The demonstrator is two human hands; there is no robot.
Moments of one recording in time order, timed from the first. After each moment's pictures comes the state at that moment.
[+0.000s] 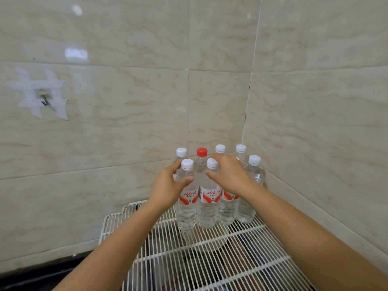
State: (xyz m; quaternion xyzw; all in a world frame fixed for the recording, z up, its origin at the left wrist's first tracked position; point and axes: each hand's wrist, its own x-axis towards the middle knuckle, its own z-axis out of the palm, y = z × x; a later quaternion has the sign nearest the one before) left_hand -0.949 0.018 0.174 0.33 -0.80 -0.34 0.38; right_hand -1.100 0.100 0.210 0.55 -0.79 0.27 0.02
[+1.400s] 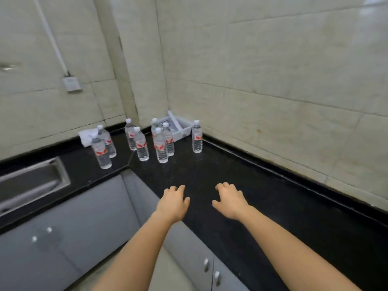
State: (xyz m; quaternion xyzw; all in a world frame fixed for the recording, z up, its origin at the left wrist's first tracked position) left_hand -0.153 0.232 0.017 0.85 -0.50 -0.13 0.12; right_hand -0.309 0.133 0.019 0.89 -0.44 0.01 -0.16
